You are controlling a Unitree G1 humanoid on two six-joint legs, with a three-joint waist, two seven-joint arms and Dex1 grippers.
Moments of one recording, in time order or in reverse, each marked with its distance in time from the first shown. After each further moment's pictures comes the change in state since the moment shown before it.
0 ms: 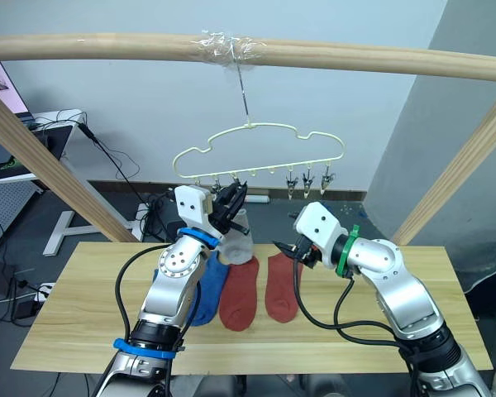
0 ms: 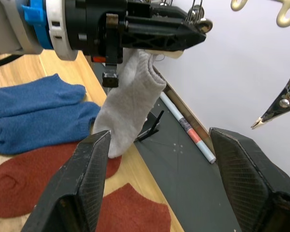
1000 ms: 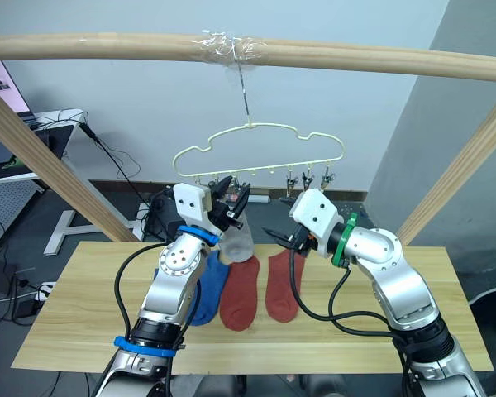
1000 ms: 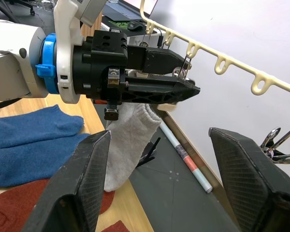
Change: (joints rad) left arm -0.013 0.000 -0.001 -0.002 0.016 -0.001 0.034; right arm -0.054 0.031 -0.028 0.008 0.016 -0.042 0.024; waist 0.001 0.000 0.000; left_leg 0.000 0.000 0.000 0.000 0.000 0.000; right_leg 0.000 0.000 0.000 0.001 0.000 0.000
